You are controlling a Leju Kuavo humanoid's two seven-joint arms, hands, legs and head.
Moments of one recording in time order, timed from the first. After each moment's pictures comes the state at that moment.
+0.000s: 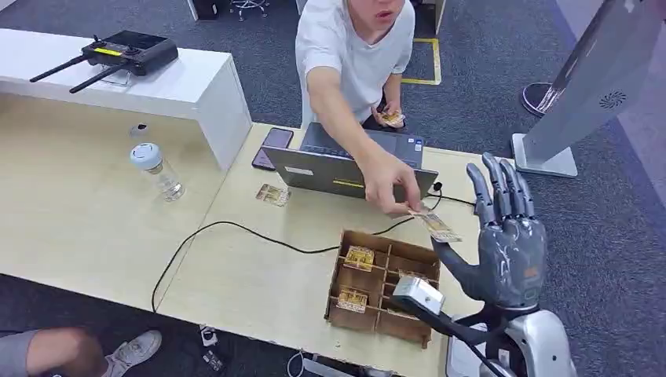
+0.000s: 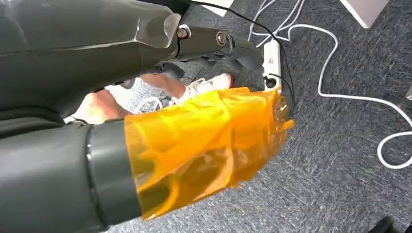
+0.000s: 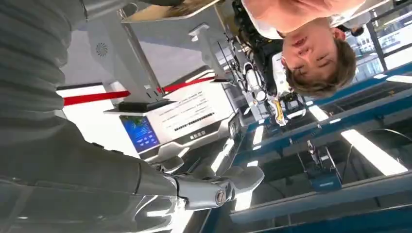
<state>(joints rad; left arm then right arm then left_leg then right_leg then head) -0.04 -0.18 0.11 -0.21 -1.56 0.37 0.18 -0.16 -0.11 0.45 -1.73 1.18 -0.33 0.00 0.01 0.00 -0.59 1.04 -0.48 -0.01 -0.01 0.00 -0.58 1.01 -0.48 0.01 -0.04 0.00</state>
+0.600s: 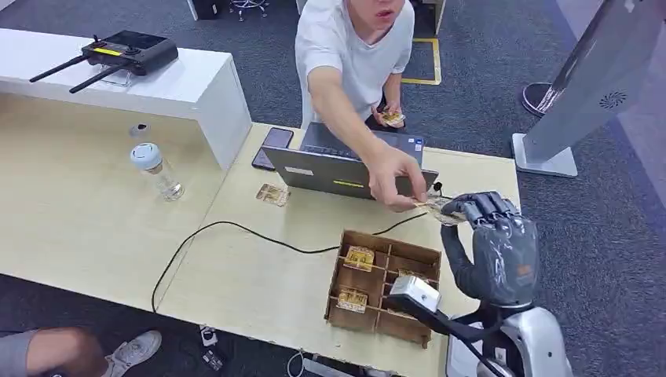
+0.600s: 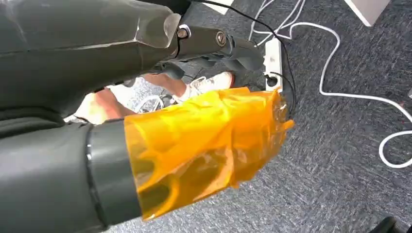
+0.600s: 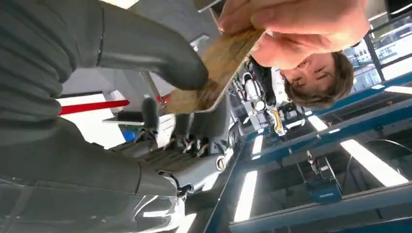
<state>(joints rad) -0.04 -0.18 0.11 -0.21 -1.55 0.37 0.19 -0.16 -0.09 0.45 -1.72 1.16 -0.30 -0.02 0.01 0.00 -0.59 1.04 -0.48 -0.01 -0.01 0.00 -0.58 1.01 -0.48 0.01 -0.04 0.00</state>
